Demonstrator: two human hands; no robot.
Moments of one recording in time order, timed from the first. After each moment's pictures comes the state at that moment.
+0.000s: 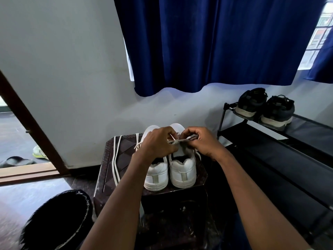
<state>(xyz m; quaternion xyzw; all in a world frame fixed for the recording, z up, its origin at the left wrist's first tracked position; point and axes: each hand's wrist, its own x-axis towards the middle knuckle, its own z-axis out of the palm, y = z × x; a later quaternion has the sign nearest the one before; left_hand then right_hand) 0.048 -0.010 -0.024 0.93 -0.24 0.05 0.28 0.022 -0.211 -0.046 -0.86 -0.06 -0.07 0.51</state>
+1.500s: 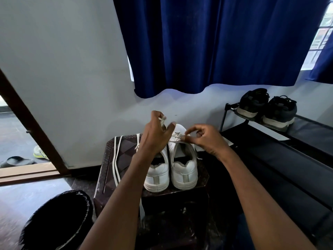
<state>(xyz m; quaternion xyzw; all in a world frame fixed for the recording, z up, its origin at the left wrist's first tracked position) 0.057 -0.012 -0.021 0.85 -0.18 0.15 0.48 0.017 -0.217 -0.032 -0.87 -0.01 -0.12 0.47</state>
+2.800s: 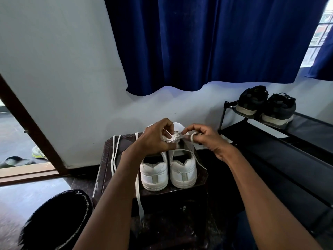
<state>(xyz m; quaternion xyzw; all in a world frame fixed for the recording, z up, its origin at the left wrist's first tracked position) 0.060 0.008 -0.020 0.85 -0.35 0.01 0.39 0.010 -0.218 -0.031 -0.80 -0.03 -0.03 0.60</state>
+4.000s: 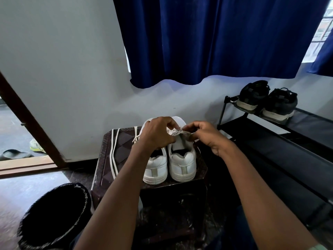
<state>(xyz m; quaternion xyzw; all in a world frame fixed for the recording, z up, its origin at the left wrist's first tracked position) 0.058 -0.012 -0.025 0.92 -0.25 0.07 0.28 0.023 -0.214 -0.042 -0.79 0.07 0.02 0.61</state>
